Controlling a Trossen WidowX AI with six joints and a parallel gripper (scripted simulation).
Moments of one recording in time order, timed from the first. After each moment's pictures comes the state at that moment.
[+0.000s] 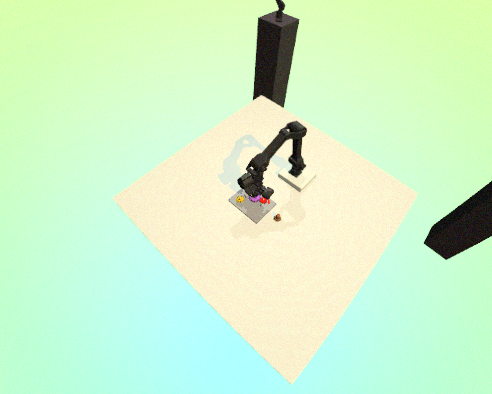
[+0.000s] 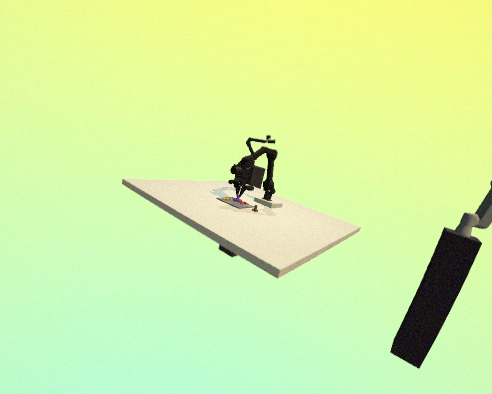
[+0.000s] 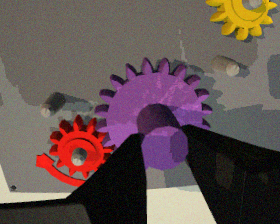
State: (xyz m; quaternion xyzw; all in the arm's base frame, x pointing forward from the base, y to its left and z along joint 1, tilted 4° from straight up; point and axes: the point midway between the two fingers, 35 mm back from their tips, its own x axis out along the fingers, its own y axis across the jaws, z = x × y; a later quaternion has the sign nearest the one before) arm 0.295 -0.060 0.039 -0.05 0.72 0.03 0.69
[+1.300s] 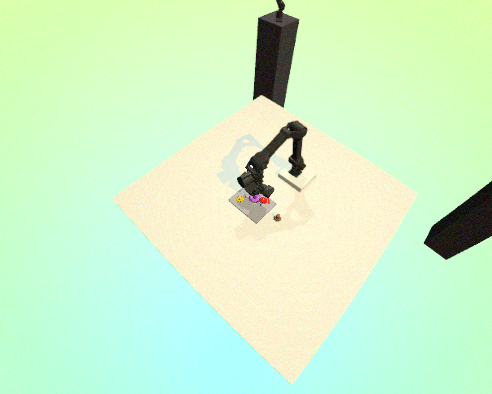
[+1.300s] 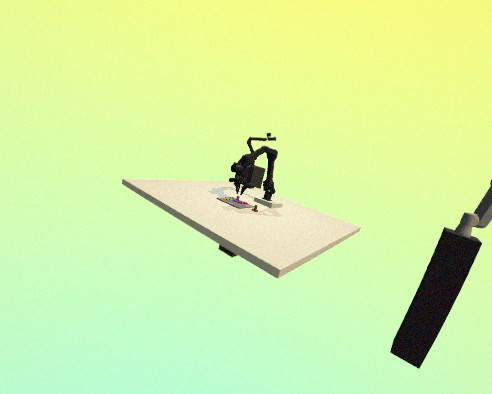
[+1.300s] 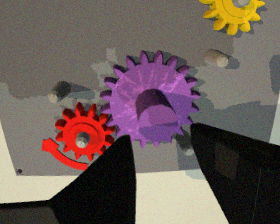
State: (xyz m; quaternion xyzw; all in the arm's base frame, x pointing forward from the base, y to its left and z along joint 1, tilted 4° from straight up) arm 0.295 -0.059 0.055 -0.05 0.72 0.03 0.69
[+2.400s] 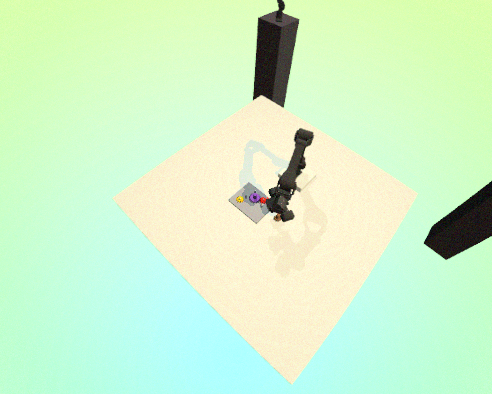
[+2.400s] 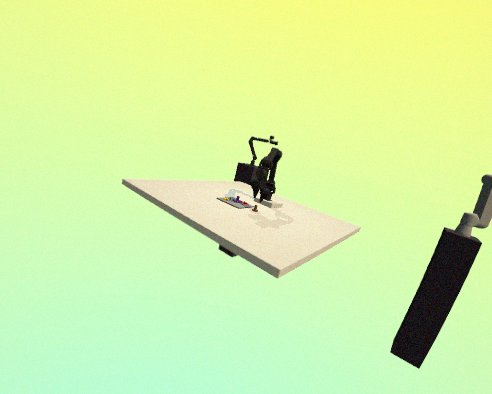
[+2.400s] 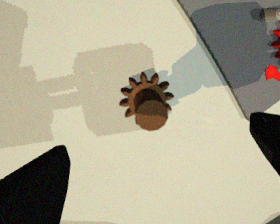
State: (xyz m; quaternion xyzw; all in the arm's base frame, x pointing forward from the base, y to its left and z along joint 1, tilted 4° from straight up) arm 0.307 0.111 0.066 0.16 0.69 -0.18 0.68
